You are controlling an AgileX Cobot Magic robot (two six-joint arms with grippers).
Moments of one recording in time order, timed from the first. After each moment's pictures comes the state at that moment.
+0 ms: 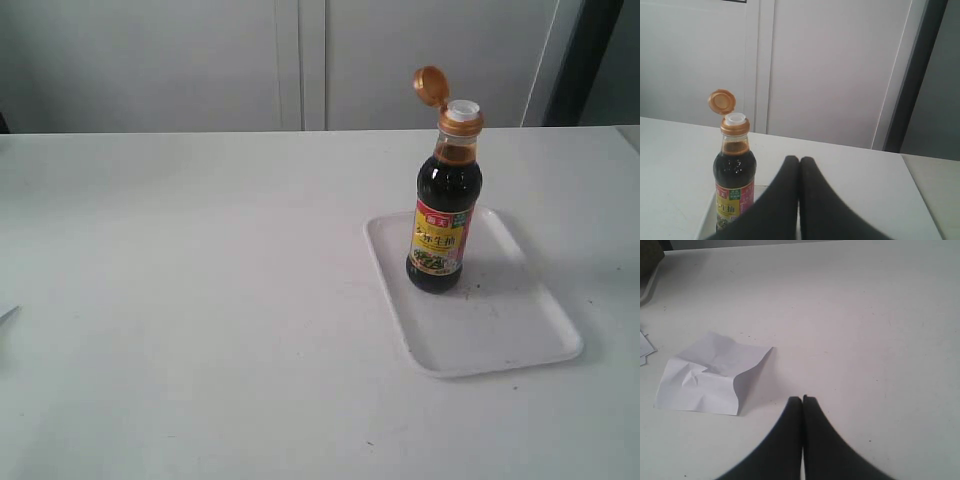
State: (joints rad) left arm -0.03 0.01 0.02 -0.13 0.39 0.16; right arm 0.04 0.31 -0.46 0.29 0.30 -0.34
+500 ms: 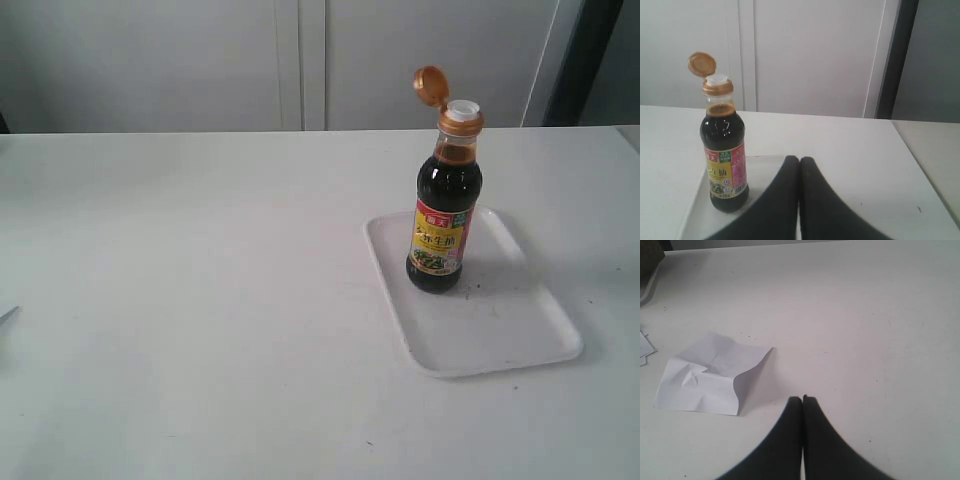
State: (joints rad) left arm -0.03 0.01 0.02 -0.13 0.39 0.16; right arm 0.04 0.13 -0.31 0.06 0.34 -0.06
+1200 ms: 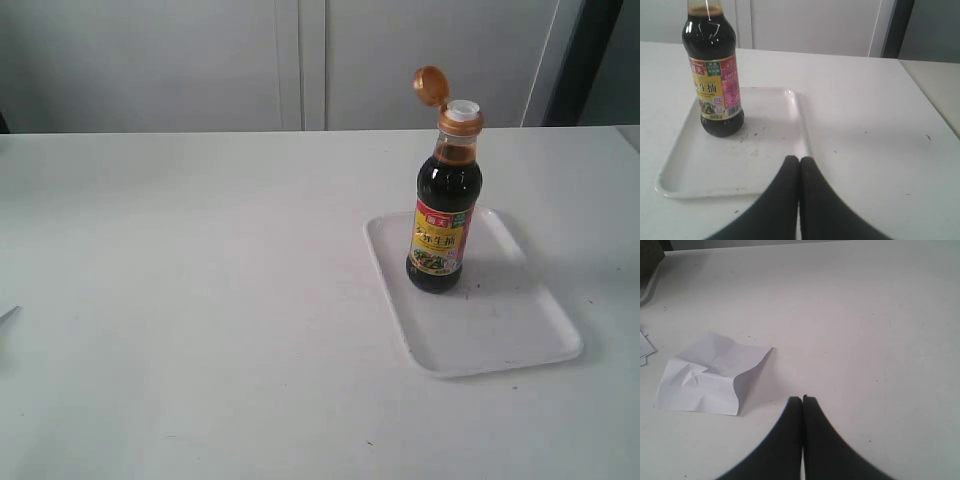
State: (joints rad) left arm -0.03 0.01 0.02 -0.13 0.39 0.16; right arm 0.04 0.01 -0.04 0.04 0.34 -0.05
